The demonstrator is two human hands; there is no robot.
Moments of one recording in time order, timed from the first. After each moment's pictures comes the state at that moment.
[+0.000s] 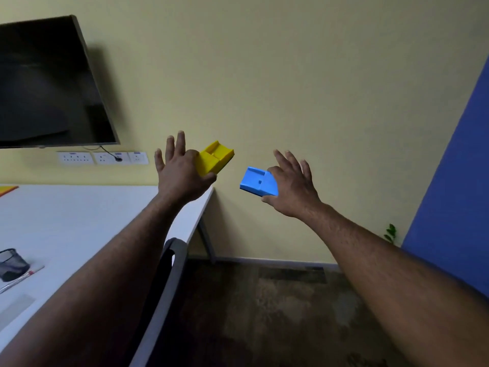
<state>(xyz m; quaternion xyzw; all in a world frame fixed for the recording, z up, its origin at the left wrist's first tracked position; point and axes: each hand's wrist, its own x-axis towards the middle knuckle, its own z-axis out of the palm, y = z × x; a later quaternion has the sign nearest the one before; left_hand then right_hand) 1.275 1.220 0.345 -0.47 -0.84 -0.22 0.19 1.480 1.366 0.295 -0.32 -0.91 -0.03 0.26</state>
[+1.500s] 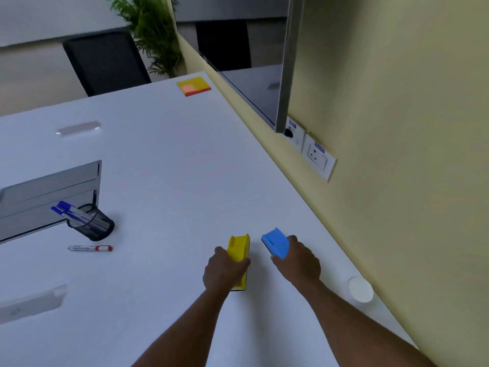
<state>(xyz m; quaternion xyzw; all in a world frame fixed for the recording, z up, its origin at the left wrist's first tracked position) 0.648 1.414 0.023 0.29 -0.89 -0.31 -0.14 0.630 1.588 0.013 -0.09 -0.96 0.23 -0.10</state>
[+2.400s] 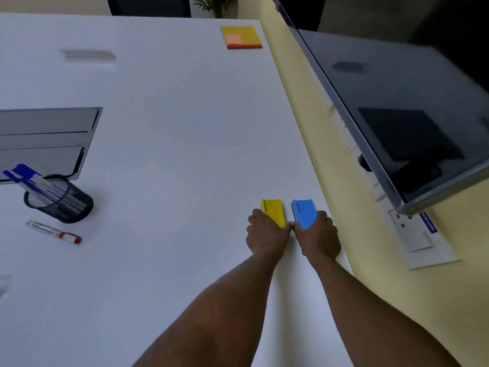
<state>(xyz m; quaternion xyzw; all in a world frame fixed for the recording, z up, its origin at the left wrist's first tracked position) 0.412 1.451 -0.043 0.37 -0.84 -0.38 -0.08 0.385 1.558 -0.055 -0.11 -0.98 0.16 -0.01</state>
